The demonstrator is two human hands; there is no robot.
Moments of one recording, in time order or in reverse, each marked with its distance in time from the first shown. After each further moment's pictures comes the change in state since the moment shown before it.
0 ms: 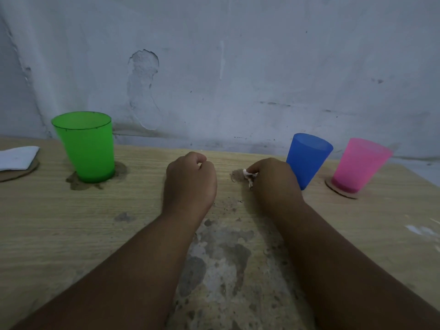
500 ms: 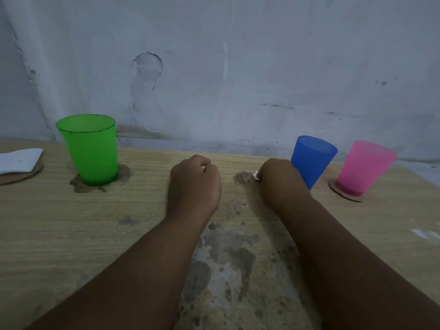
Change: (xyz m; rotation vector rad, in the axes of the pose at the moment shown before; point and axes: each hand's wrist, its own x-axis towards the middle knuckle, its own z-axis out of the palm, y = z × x) left_hand 0.003 -0.003 0.002 0.014 -0.006 0.002; right_hand 0.021 -0.001 -0.002 -0.396 -0.214 -0.005
